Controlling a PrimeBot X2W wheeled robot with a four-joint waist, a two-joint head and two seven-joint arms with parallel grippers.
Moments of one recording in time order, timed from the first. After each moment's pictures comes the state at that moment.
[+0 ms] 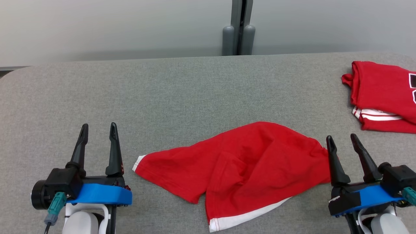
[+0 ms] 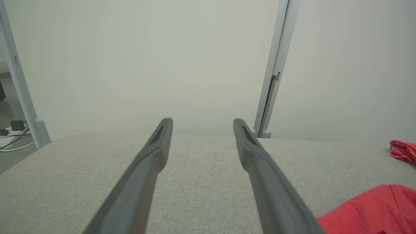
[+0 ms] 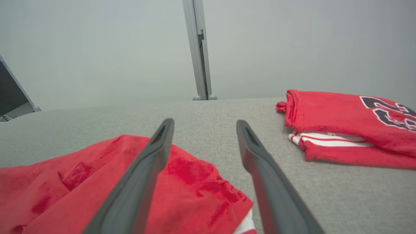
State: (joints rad) left arm -0.15 0.05 0.02 0.21 -0.14 -0.12 -0.26; right arm -0.12 -0.15 0.01 0.23 0.25 0.13 -0.23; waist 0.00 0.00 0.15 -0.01
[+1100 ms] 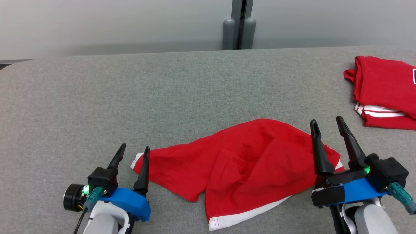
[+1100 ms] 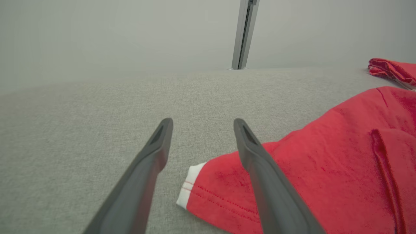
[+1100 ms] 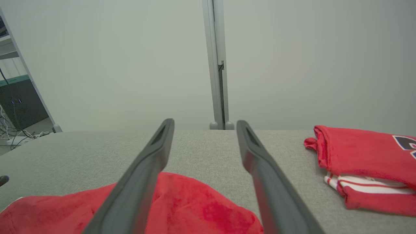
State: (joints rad) left arm -0.23 0.11 -0.18 0.51 -0.16 -0.13 -0.26; right arm -0.16 -0.05 0.03 0.12 0.16 0.13 -0.26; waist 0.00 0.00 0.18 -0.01
